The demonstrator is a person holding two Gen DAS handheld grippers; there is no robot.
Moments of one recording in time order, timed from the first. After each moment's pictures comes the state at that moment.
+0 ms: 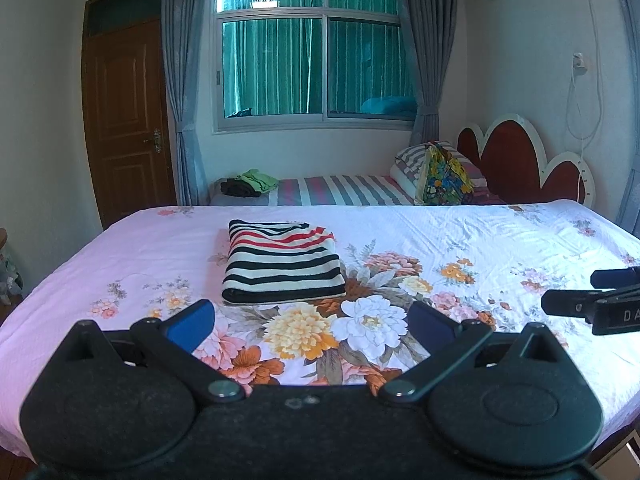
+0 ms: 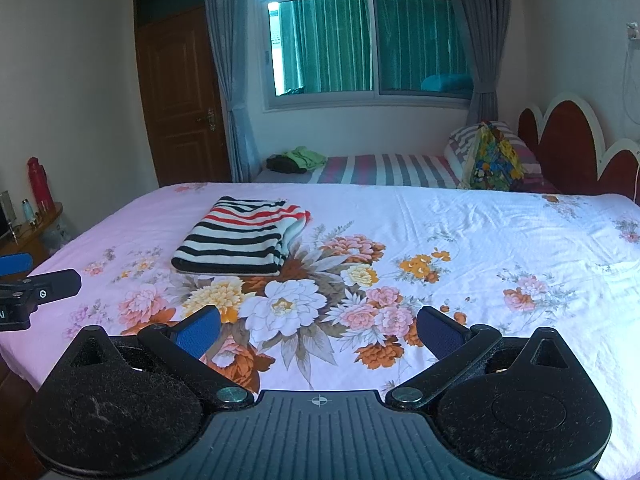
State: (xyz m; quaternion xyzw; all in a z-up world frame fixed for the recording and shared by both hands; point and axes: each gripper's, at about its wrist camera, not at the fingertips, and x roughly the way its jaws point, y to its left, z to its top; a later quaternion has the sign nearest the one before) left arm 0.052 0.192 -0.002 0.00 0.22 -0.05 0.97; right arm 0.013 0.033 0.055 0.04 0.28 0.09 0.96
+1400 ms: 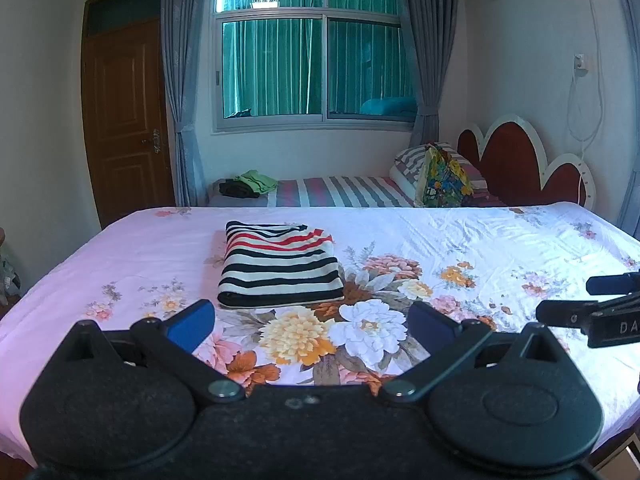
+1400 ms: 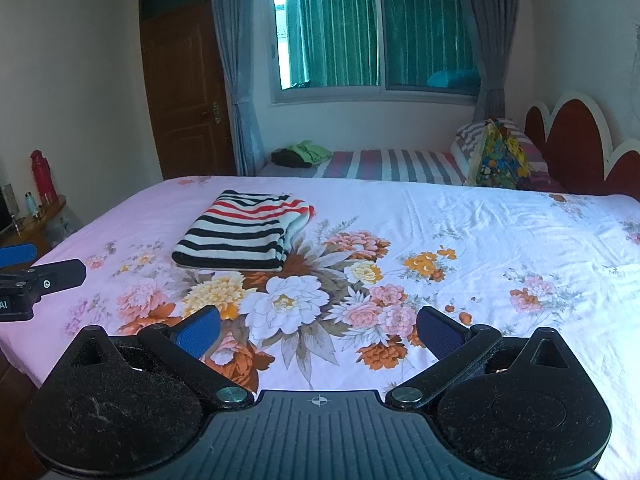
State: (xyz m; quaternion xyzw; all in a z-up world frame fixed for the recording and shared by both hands) left arm 0.059 0.192 0.000 0.00 0.22 -0.05 0.97; right arm 0.021 0.023 0.045 0.03 0.29 0.10 0.95
